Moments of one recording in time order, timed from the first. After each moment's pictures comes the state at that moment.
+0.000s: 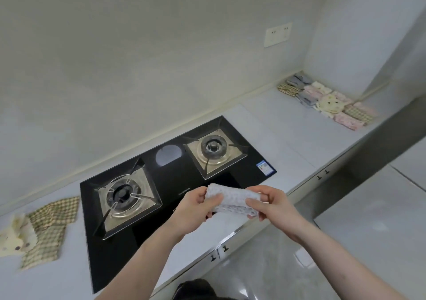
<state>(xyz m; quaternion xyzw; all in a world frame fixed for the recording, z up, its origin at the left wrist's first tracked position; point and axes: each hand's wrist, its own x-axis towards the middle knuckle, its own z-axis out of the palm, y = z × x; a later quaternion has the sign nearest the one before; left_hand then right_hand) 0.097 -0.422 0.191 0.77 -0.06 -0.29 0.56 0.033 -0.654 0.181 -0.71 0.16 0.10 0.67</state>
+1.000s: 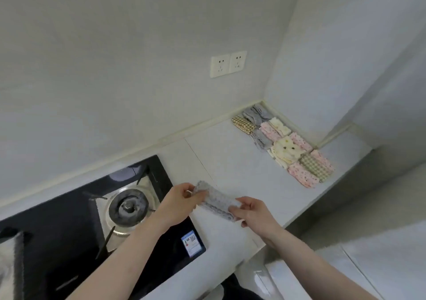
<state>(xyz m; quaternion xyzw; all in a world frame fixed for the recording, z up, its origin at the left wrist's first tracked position) 0.337 -0.724 0.141 0.79 -0.03 -0.28 0.54 0.242 -0.946 0.142 -0.71 0.25 0.14 0.64</state>
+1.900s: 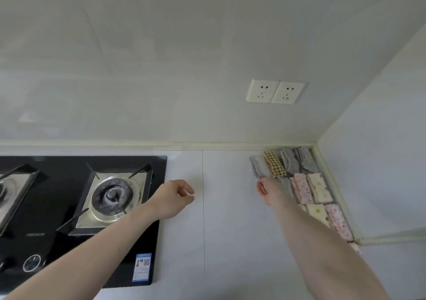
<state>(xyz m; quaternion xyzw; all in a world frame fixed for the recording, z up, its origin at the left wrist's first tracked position) 0.420 -0.809 0.129 0.87 0.14 -0.19 0.44 0.569 -1.125 0.028 -0.63 0.38 0.17 0.65</state>
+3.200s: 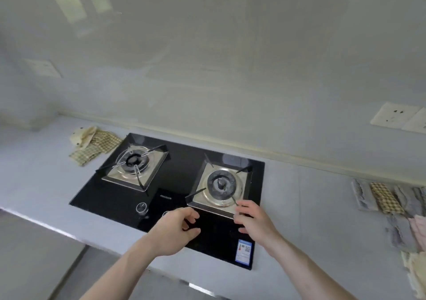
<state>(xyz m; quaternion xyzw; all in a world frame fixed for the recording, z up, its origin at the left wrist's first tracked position) 0.167 -0.614 0.160 0.90 0.21 -0.12 0.37 0.317 -0.835 0.135 -0.74 -0.08 0.39 0.54</state>
